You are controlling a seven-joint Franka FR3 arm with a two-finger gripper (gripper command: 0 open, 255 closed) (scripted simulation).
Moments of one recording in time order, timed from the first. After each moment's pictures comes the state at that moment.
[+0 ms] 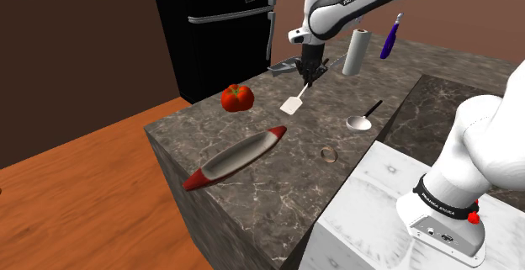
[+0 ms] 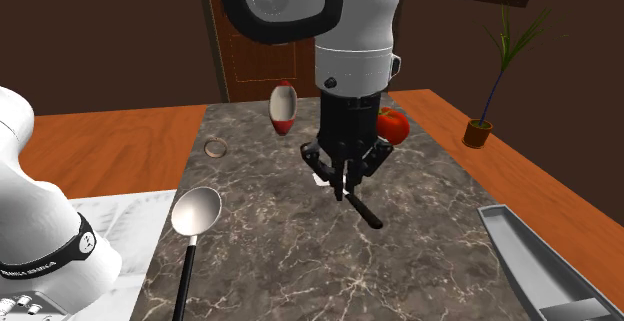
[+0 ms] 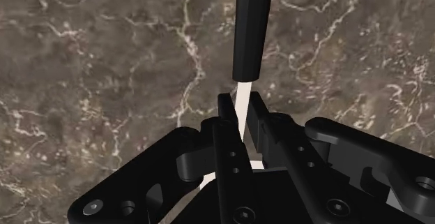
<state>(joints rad) 0.34 -0.06 -0.43 -2.21 -0.11 2.16 -1.62</state>
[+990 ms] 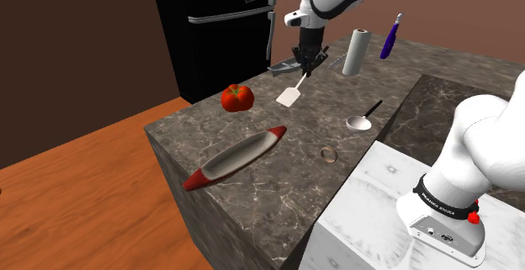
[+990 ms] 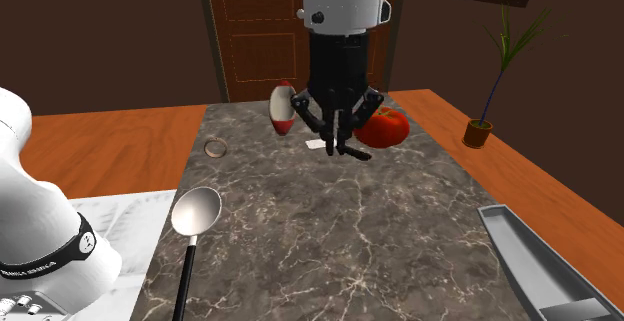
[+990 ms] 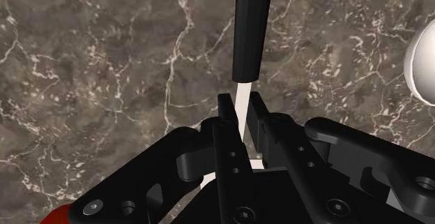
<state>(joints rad) 0.37 -0.15 -0.38 -2.15 -0.13 2.01 -1.53</state>
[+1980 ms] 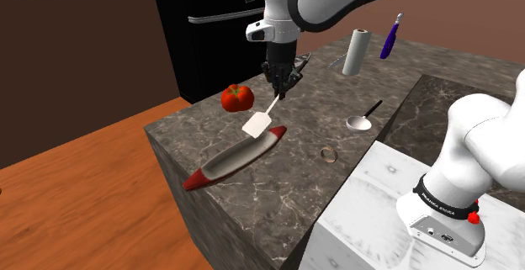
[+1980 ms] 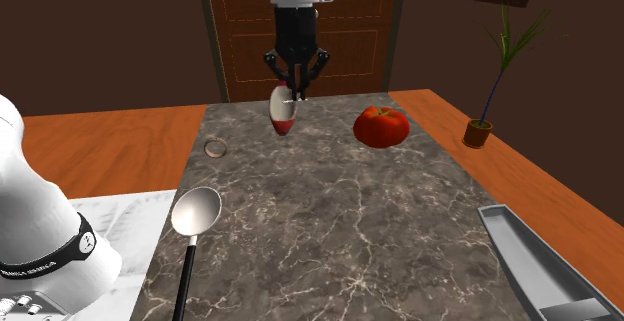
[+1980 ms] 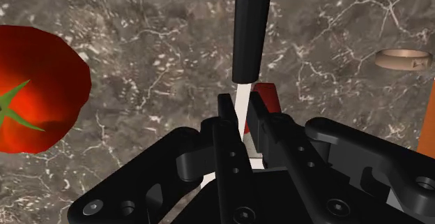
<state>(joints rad) 0.54 -0.15 -0.16 -2.14 -0.09 1.97 -1.17</state>
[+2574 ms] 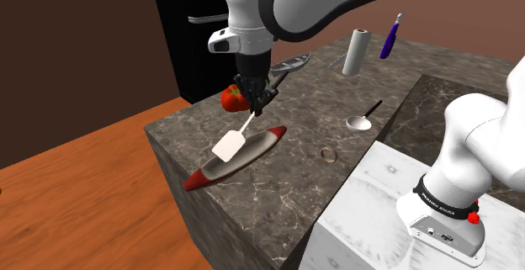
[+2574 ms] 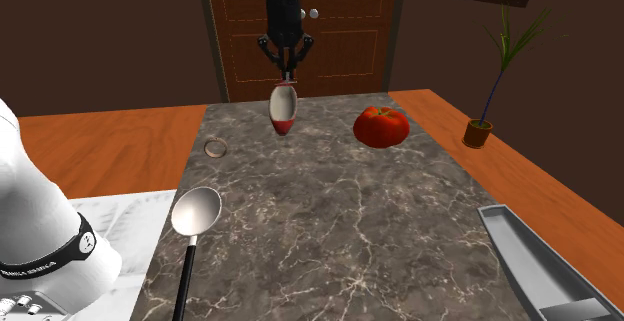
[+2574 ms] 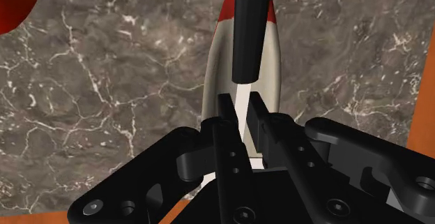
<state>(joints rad) 0.63 -0.03 -0.05 -1.99 -0.06 1.92 -0.98</state>
